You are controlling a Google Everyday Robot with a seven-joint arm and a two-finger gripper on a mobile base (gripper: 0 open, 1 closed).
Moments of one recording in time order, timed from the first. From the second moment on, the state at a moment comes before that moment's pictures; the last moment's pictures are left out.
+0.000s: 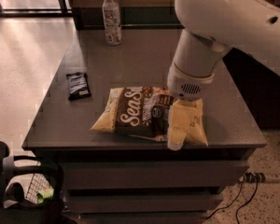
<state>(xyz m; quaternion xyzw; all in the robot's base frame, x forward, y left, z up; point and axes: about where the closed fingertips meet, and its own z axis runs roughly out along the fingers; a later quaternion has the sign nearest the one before) 0.465 -0.088 0.853 -0.65 0.75 0.04 0.06</state>
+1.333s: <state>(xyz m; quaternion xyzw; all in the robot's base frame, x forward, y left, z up) 0.454 -0.056 0.832 -0.66 0.74 0.07 0.07</state>
